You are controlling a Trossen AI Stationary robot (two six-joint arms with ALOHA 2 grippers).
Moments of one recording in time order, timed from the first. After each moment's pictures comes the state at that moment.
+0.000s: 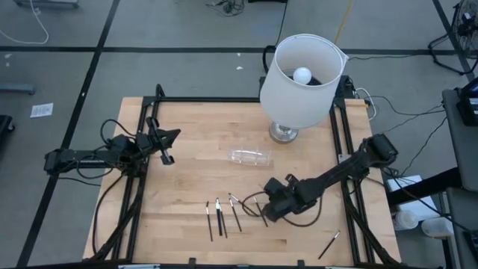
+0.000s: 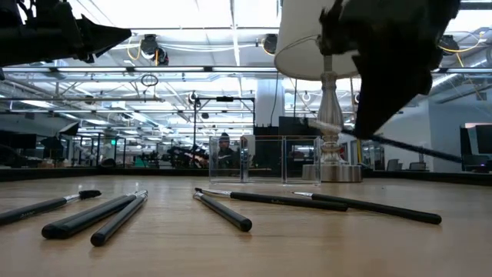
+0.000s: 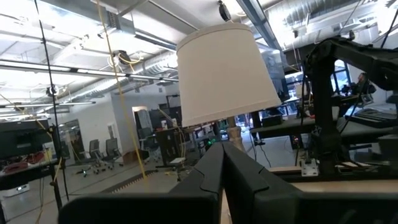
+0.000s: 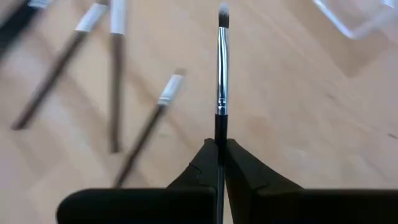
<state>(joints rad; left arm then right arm) 0.10 0.24 0.01 0.62 -0.24 0.34 0.48 1.73 1.17 -0.72 0.37 1.11</state>
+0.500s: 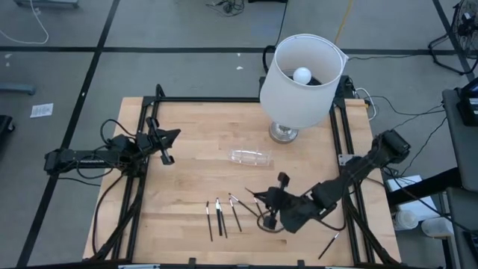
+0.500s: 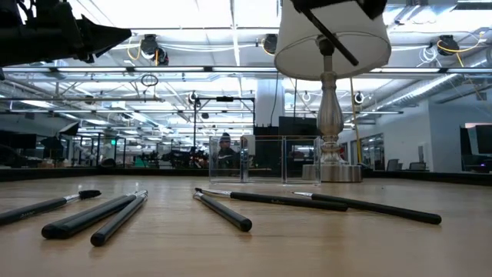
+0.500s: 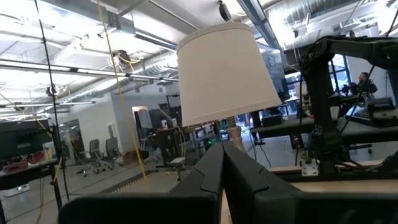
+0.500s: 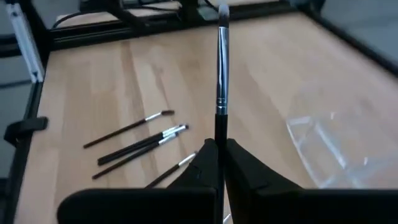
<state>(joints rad) 0.10 0.24 0.01 0.62 -0.24 0.34 0.61 1.60 1.18 -0.31 0.77 0.59</state>
